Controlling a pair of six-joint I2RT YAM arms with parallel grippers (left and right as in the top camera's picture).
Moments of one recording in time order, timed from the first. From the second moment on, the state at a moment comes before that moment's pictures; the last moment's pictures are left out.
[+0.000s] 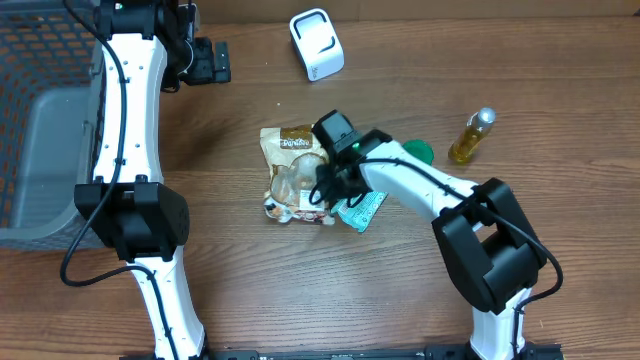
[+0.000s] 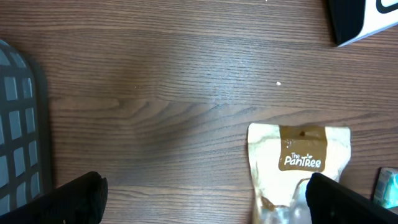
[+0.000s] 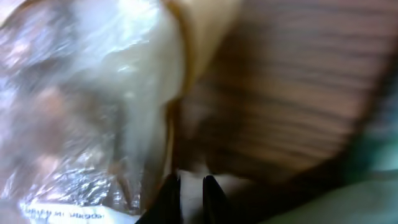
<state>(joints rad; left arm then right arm) 0.00 2.24 2.41 -1.41 0.07 -0.11 0.63 2.03 1.39 -0.70 -0.10 0.44</state>
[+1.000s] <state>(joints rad) 0.00 2.24 2.41 -1.41 0.07 -0.11 0.71 2.03 1.64 -0.80 -0.20 0.35</state>
